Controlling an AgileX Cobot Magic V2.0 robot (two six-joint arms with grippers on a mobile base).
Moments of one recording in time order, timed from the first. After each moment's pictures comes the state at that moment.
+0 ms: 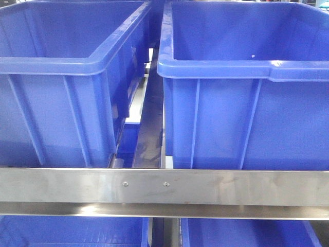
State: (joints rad) left arm -0.08 0.40 -0.32 0.15 0.40 -0.29; right arm -0.02 0.46 -0.34 0.07 0.47 0.25
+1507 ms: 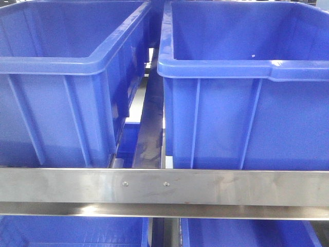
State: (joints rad) left arm -0.08 0.40 -0.34 0.10 0.34 -0.29; right arm -0.02 0.46 -0.37 0.07 0.43 0.25
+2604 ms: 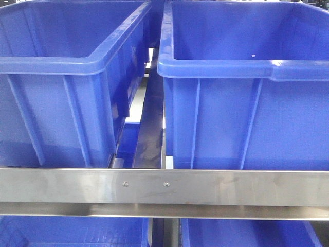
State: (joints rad) left arm -0.08 0.89 -0.65 0.10 0.10 -0.29; right arm 0.02 0.90 -0.69 0.00 0.24 0.19
